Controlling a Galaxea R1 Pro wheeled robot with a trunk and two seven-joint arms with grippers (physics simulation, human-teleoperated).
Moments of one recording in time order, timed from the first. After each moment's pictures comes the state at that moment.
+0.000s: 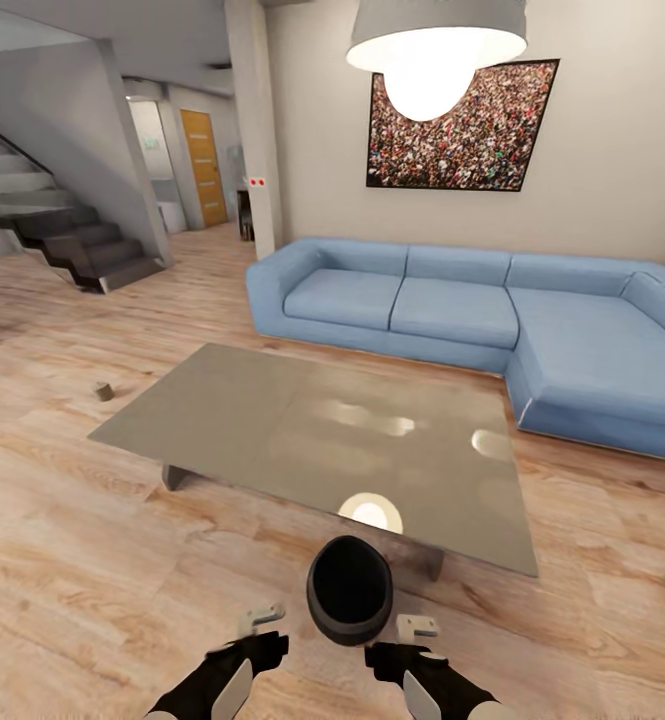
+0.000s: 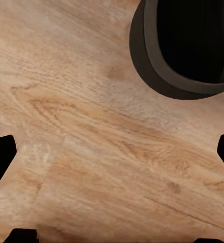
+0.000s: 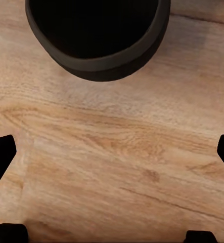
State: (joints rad) left arm -0.51 -0.15 -0.07 -0.32 0.24 0.16 0.12; right arm -0.57 0.17 0.04 -0.15 -0.13 0.07 -0.07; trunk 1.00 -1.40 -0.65
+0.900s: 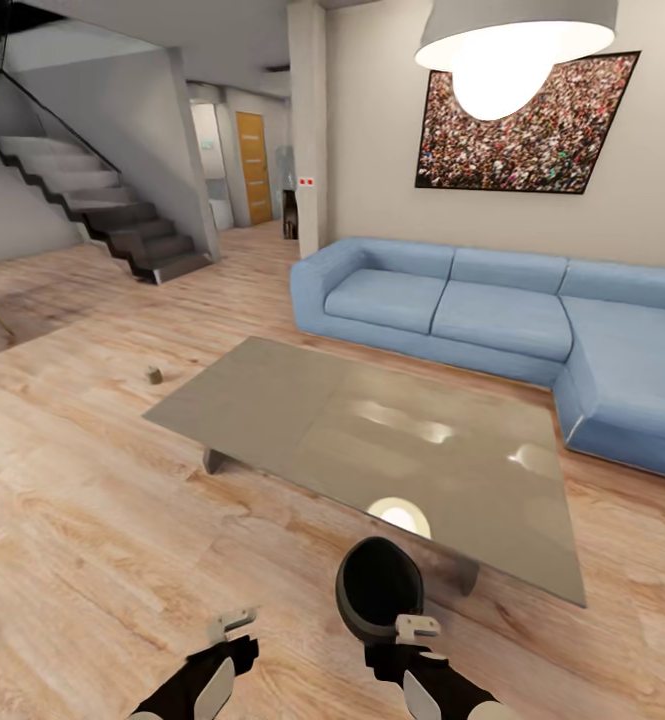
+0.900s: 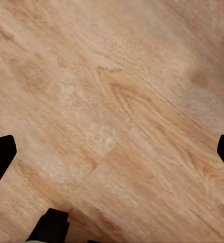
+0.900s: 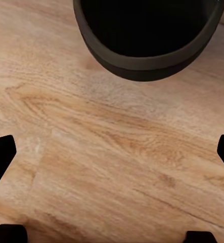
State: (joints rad) left arm -0.51 -0.11 0.02 -0.31 0.25 0.16 0.26; right arm -0.57 0.17 0.04 -0.15 -0.13 0.07 -0.07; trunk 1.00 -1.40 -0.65
